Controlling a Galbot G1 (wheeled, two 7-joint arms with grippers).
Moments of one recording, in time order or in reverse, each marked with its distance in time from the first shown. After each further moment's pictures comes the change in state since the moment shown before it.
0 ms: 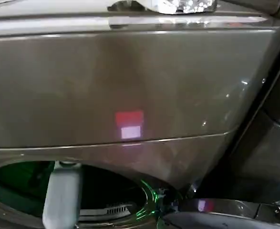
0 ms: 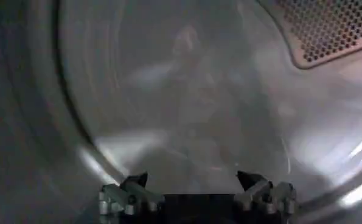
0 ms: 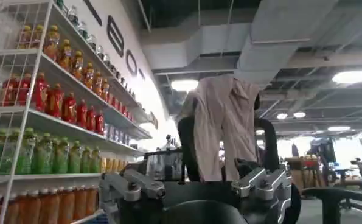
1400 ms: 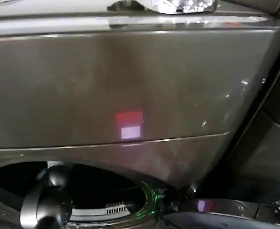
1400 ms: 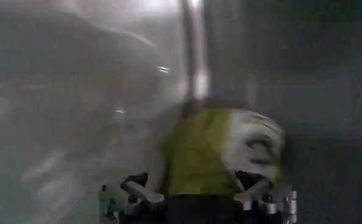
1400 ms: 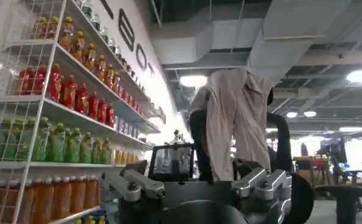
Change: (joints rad) left arm -0.226 0.075 -0.042 0.275 1.270 -0.474 1.017; right arm 0.008 0.019 -0.045 0.015 -0.020 0.007 -0.019
